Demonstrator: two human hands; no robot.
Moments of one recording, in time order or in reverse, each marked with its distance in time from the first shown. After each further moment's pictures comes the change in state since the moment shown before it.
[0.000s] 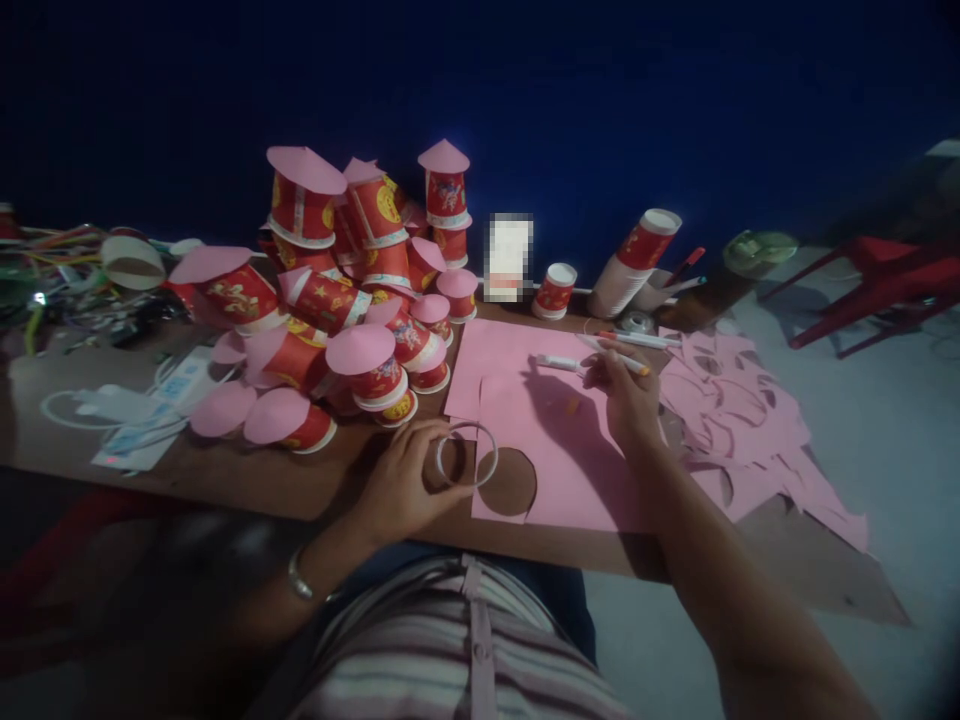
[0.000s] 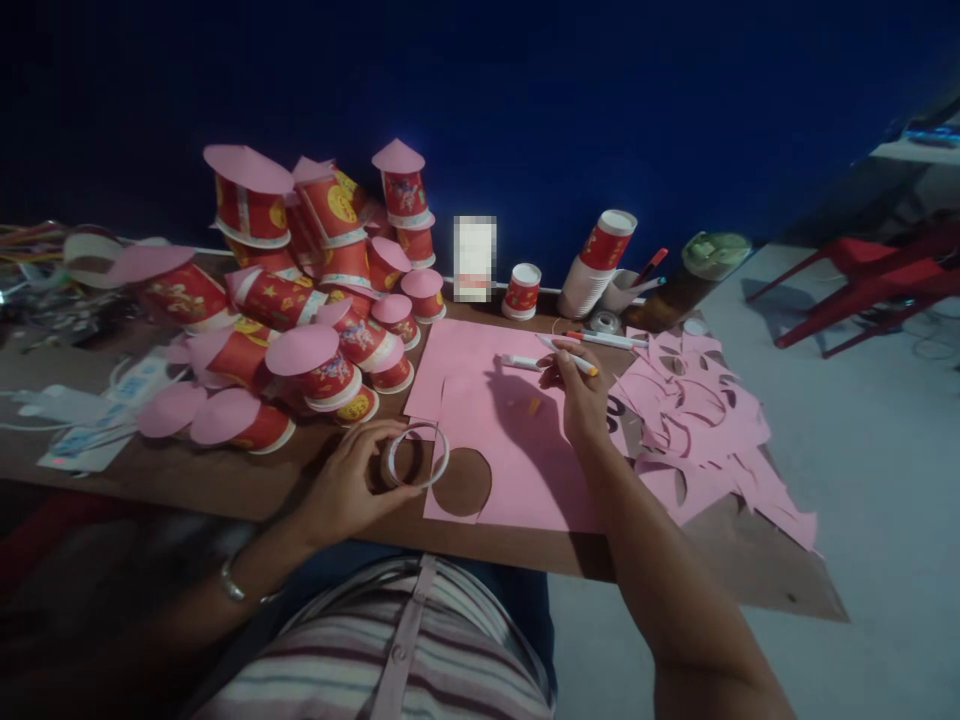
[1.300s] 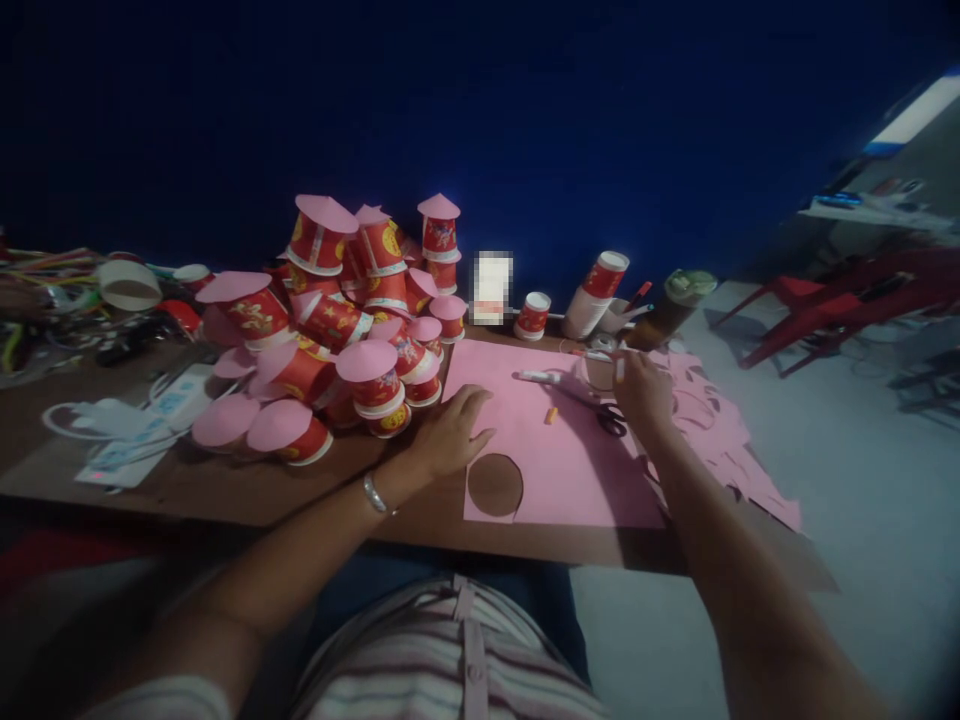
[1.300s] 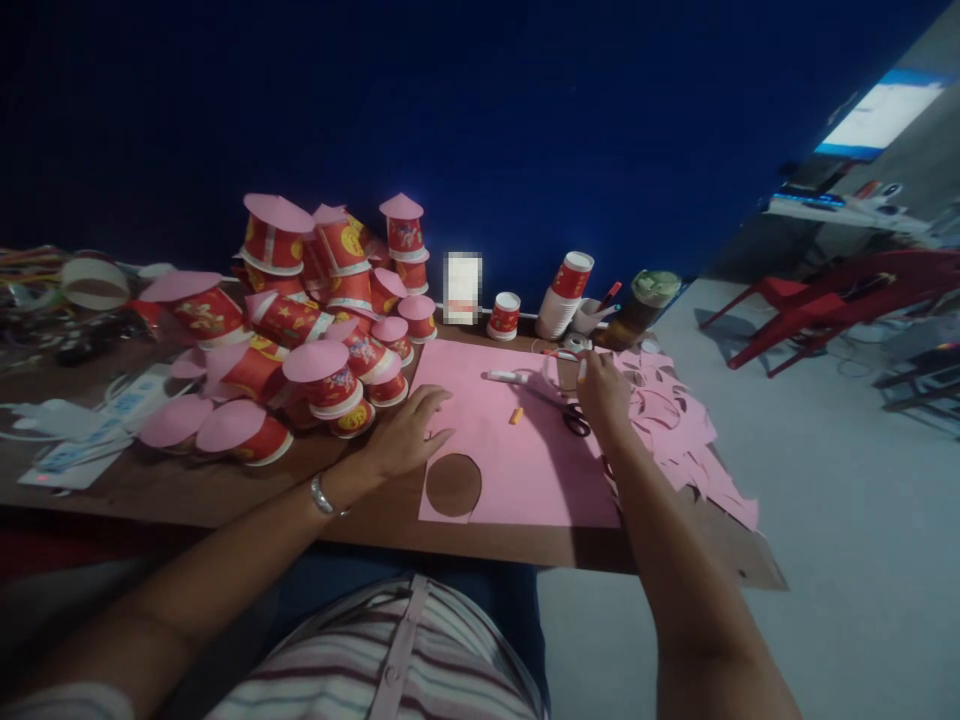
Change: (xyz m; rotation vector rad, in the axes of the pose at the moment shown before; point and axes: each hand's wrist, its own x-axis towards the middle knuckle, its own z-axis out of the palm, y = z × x) left_hand 0.076 0.001 0.042 0.036 -0.050 0.194; right_hand 0.038 -0.027 -0.063 -1.581 0.016 -0.284
